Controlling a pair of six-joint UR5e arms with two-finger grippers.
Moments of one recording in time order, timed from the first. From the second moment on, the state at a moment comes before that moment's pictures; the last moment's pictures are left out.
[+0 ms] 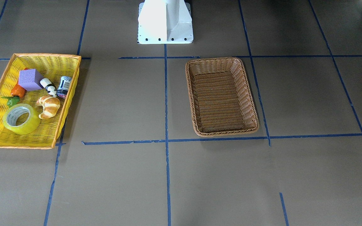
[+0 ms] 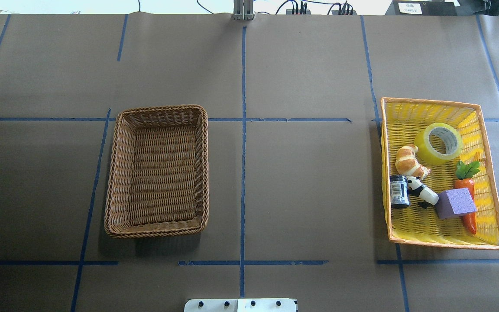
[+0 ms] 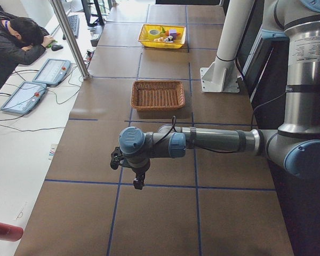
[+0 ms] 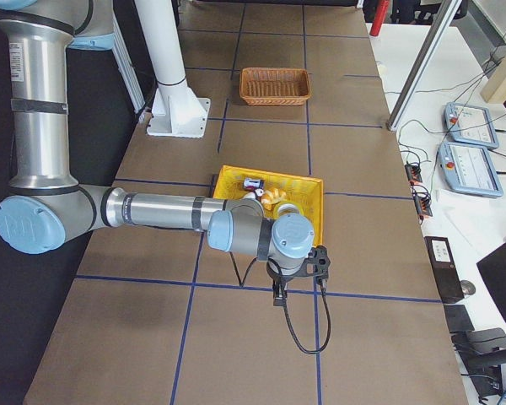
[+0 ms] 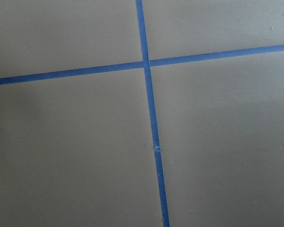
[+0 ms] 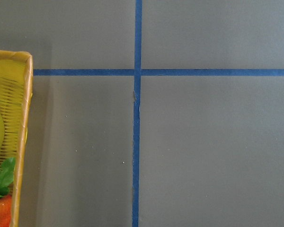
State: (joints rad) left arm -1.57 -1.52 -1.66 -1.49 -2.41 0.16; right arm 1.64 -1.60 1.60 -1.67 2.41 -0.13
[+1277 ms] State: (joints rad) left arm -1.57 -1.51 -1.69 -1.49 -2.41 0.16; right arm 1.33 -1.56 1.79 -1.52 2.36 0.38
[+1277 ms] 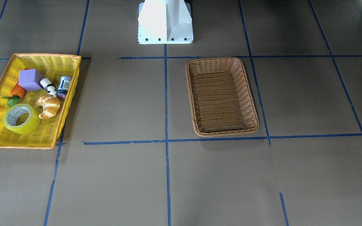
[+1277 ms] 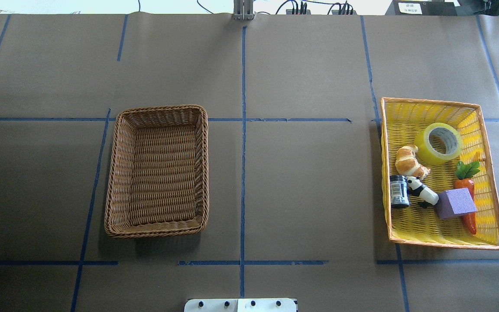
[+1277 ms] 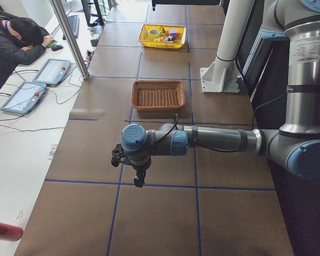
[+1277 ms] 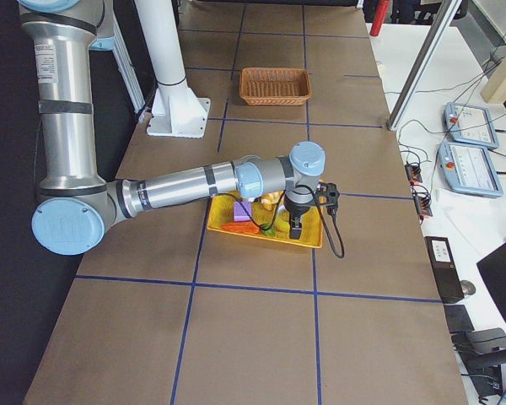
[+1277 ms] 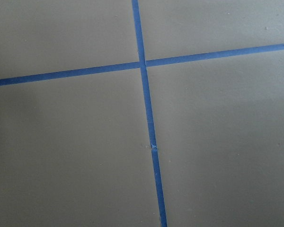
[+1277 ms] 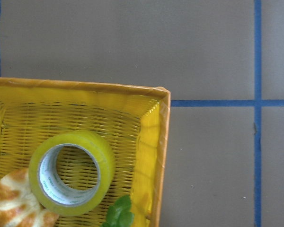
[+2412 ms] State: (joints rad) left arm -1.57 -1.50 -1.71 -1.49 -2.41 0.16; right arm 1.09 -1.48 1.60 -1.26 2.27 0.70
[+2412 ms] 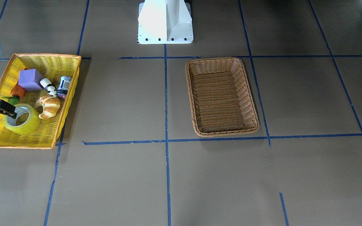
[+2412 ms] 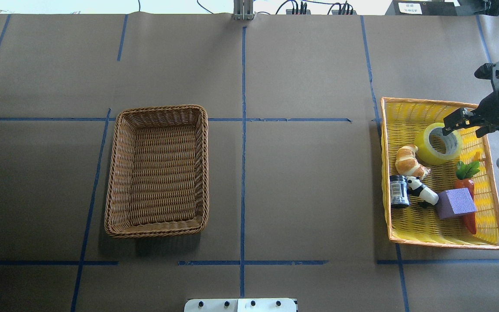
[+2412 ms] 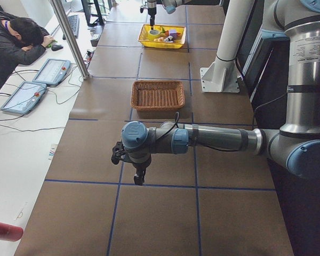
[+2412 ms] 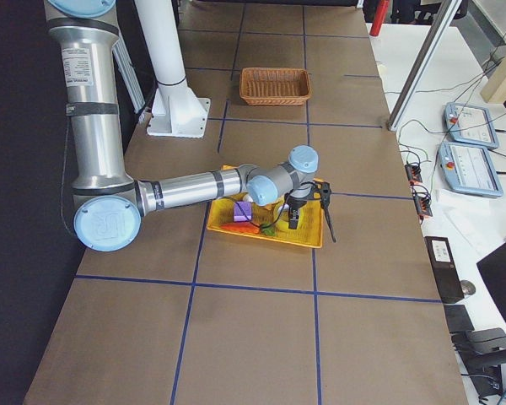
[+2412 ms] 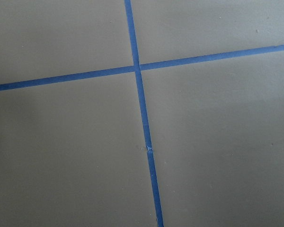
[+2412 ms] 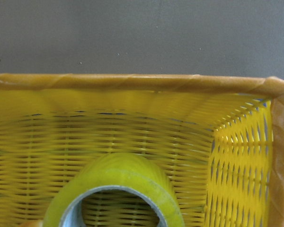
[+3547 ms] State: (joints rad) left arm -1.58 -1.50 -1.74 -1.49 -2.41 0.13; right arm 1.03 -1.48 1.54 -1.26 2.23 0.70
